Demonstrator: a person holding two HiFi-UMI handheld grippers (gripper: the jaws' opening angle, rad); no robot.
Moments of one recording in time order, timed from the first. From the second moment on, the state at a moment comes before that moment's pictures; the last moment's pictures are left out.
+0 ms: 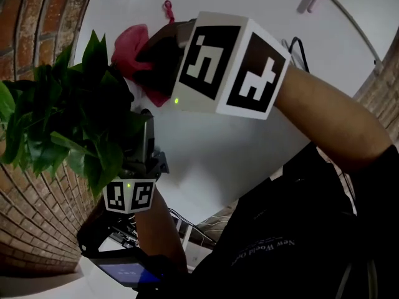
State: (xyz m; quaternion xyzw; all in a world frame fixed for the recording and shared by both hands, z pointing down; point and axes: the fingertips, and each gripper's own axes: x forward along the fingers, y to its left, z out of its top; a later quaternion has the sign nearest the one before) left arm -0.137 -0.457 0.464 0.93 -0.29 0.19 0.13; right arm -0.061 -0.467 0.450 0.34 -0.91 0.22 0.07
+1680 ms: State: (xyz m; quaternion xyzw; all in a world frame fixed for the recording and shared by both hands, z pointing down) left arm -0.127 -0.453 0.463 0.90 -0.33 0.15 0.23; right arm -0.086 -0.423 0.452 0.32 -0.92 0.21 0.08
